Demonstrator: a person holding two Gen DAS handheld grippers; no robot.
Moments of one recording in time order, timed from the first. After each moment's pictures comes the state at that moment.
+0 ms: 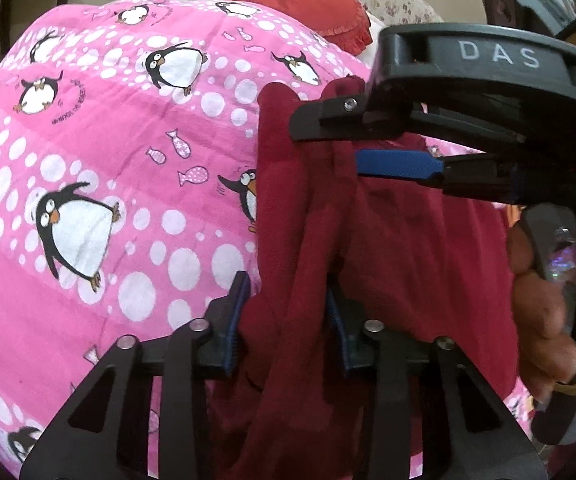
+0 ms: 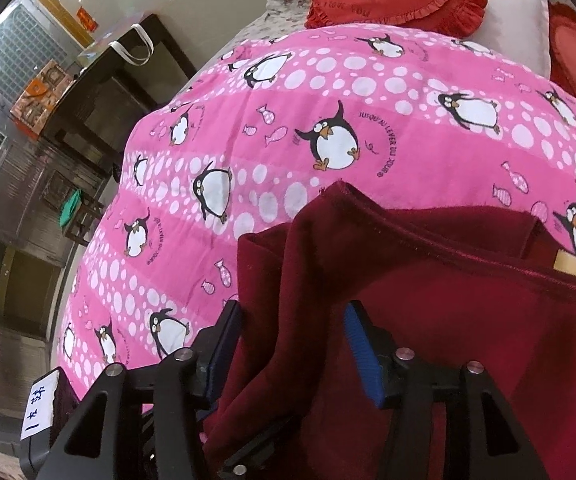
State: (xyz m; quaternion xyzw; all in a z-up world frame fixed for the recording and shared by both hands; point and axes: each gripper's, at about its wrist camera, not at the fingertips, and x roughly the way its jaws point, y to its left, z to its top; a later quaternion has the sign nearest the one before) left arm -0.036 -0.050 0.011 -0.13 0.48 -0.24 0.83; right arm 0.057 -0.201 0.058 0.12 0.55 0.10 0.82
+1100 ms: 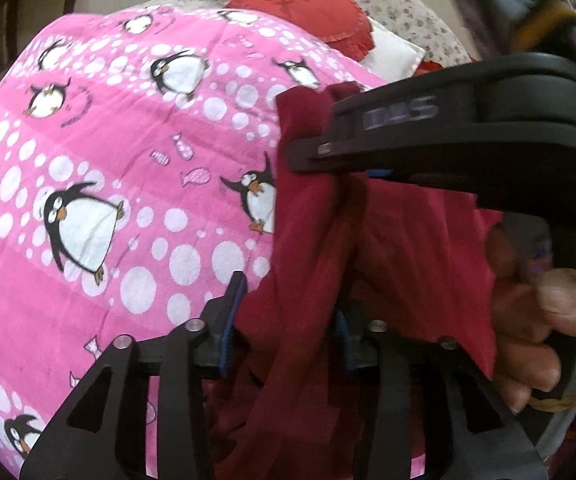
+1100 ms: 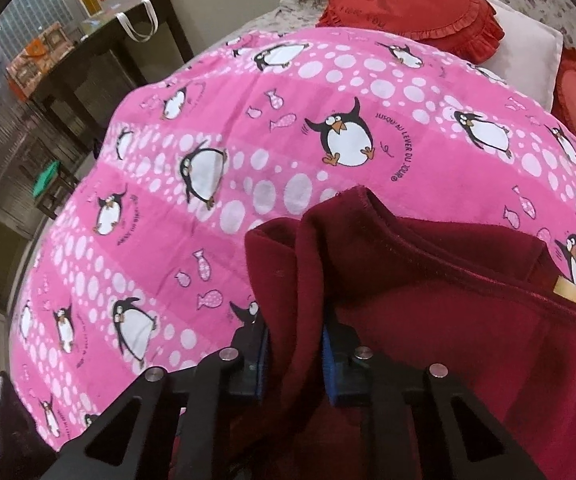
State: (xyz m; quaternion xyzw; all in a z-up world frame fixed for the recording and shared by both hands) left arm -0.049 -0.064 0.017 -0.12 0.48 -0.22 0.84; right arm 0.055 -0.184 0.048 0.05 0.54 0.09 0.83
